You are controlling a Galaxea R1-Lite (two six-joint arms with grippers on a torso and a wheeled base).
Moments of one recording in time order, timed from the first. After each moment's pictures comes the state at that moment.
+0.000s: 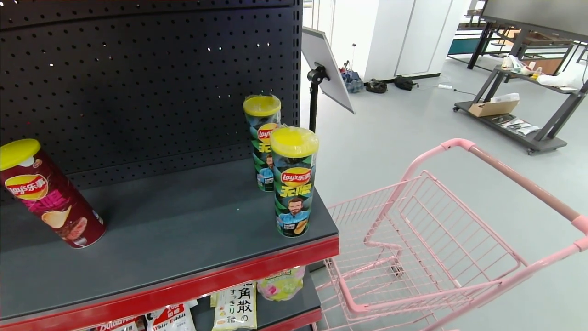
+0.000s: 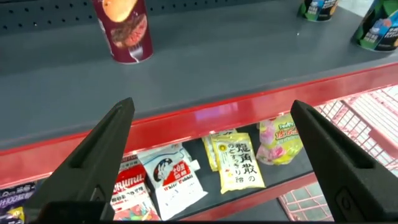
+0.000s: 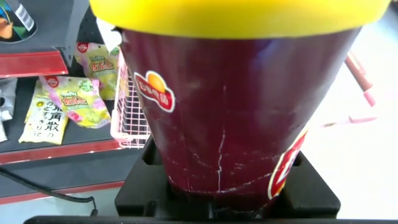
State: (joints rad) left arm 0.00 0.00 0.00 0.00 -0.02 0.00; right arm 0.07 0.49 -0.49 0.21 0.01 -0.12
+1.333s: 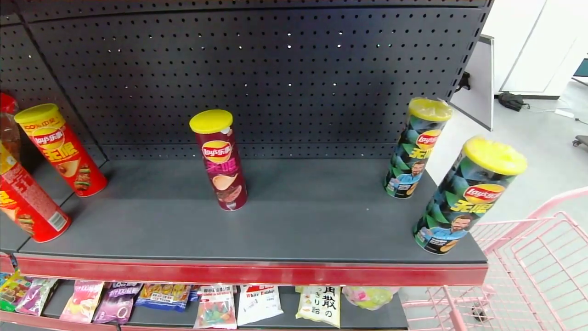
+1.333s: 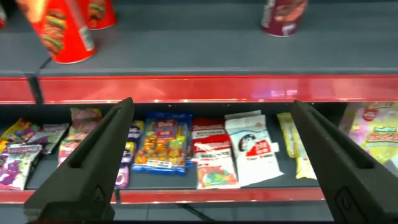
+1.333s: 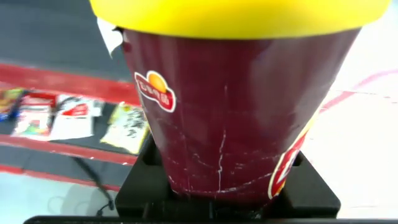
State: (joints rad) left arm 0.00 0.00 0.00 0.00 -0.03 0.00; right arm 0.07 0.40 -0.41 0.21 0.03 -0.10
